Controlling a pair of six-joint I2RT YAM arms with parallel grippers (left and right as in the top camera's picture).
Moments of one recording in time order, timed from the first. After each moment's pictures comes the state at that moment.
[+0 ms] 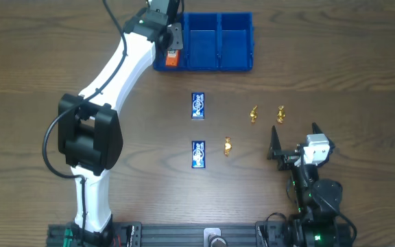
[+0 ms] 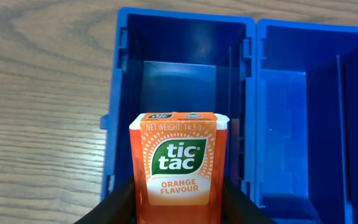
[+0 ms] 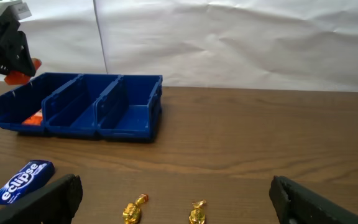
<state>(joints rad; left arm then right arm) -0.37 2.17 1.90 -0.71 -0.16 -0.38 0.07 0.01 0.01 -0.08 -0.01 0.01</state>
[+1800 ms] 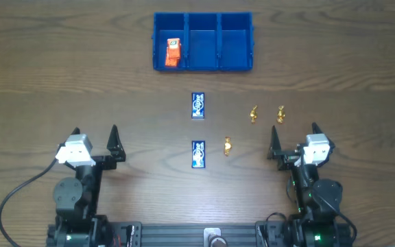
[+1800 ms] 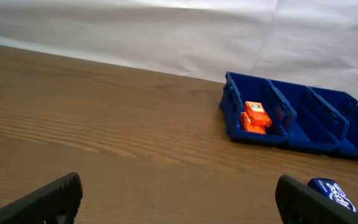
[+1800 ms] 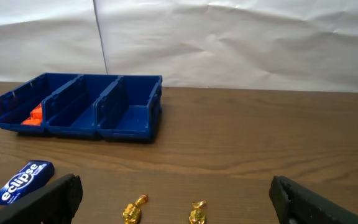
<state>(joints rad) -0.04 0.03 0.01 -0.11 -0.01 -0.18 0.07 0.01 0.01 -0.08 -0.01 0.01</state>
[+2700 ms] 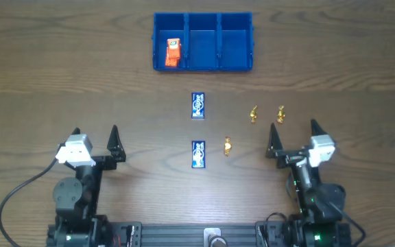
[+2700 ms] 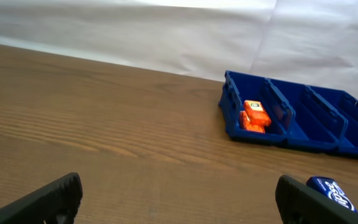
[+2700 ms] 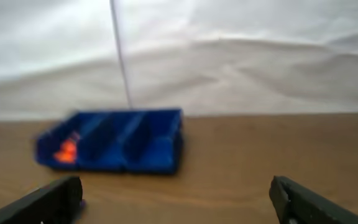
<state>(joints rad) -0.04 0.03 0.02 -0.11 0.00 -0.18 0.07 0.01 0.01 0.06 -0.09 0.14</state>
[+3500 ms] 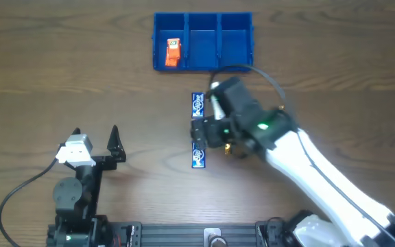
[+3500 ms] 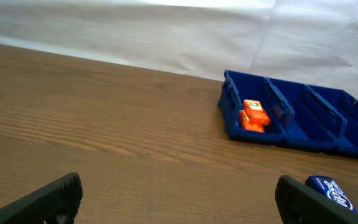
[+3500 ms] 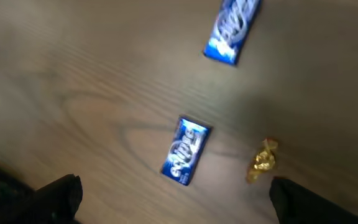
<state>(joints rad) -0.04 0.03 0.02 -0.12 0.00 -0.18 0.67 1.38 1.12 -0.85 -0.14 0.41</state>
